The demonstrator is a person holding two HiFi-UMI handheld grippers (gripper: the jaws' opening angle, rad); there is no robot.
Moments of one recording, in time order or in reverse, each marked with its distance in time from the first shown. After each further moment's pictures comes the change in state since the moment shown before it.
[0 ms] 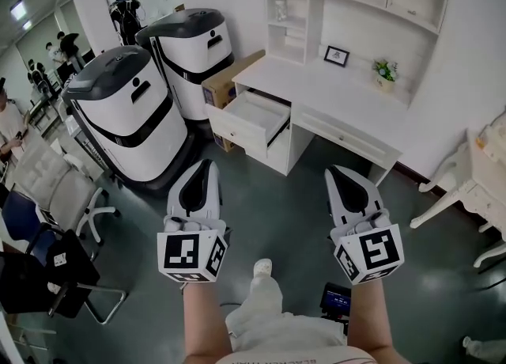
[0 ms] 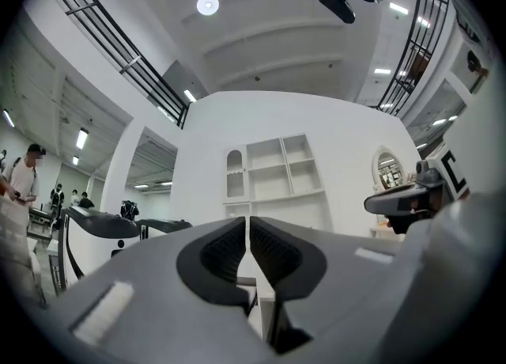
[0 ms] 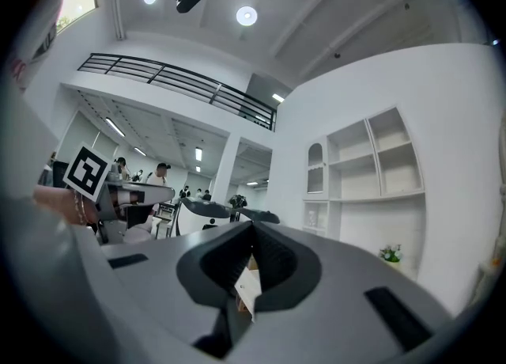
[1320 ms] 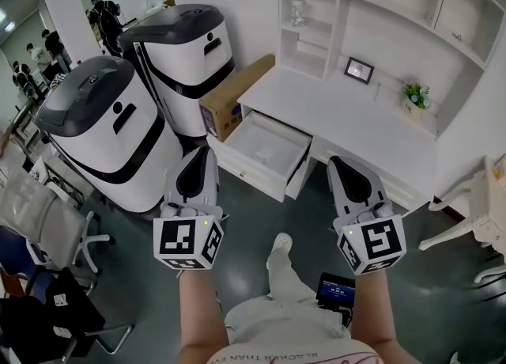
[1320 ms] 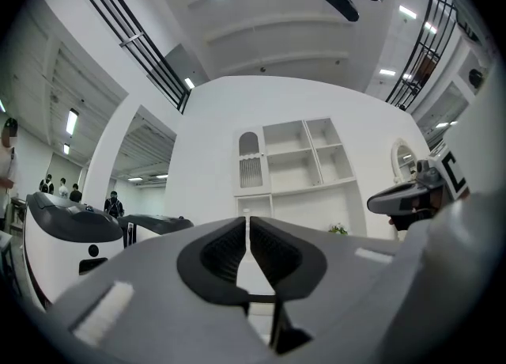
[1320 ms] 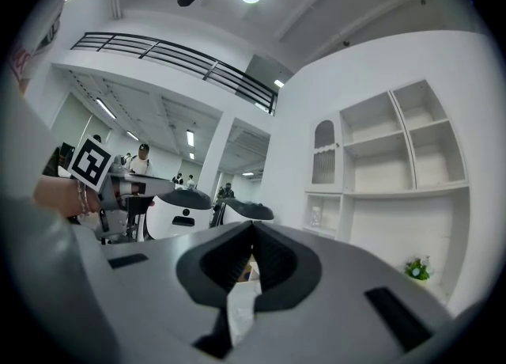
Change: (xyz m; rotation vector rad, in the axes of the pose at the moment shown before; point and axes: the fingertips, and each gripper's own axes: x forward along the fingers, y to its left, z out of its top) left arm 0.262 0.175 -0.074 -0.024 0.027 -0.040; right arm 0.298 -0.072 -0.048 -0.042 0.070 -0.034
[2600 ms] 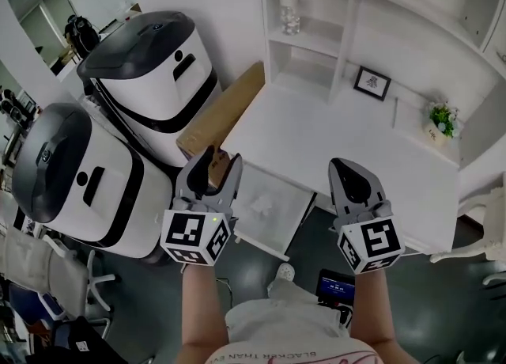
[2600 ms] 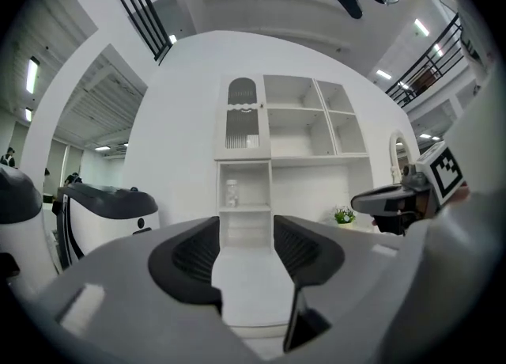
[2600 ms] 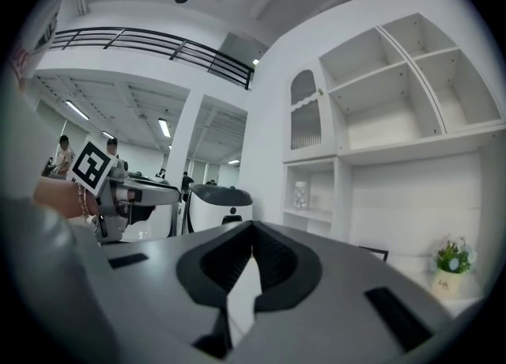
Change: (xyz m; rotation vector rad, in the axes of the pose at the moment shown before) left arm 0.320 0.038 -0.111 -0.054 0.174 -0.210; right arm 0.253 -0.165 -0.097 0.114 0.096 -0.069
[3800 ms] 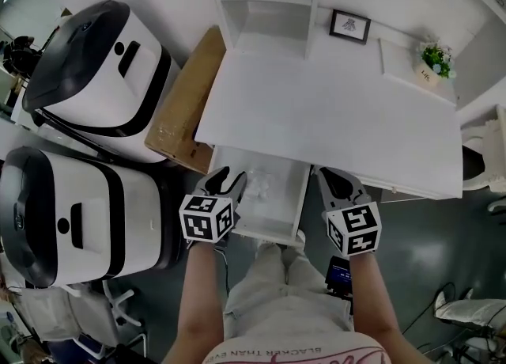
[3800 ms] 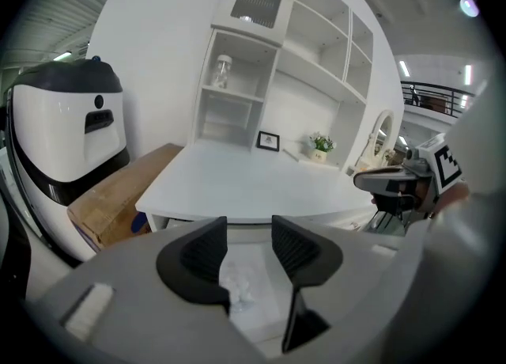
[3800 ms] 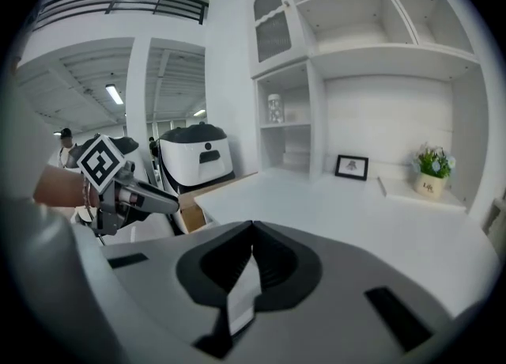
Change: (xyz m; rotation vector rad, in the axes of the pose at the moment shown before) left arm 0.056 0.007 -0.245 -0.190 0.639 -0.305; right arm 0.026 0.011 -0.191 0.220 0.452 -0.169
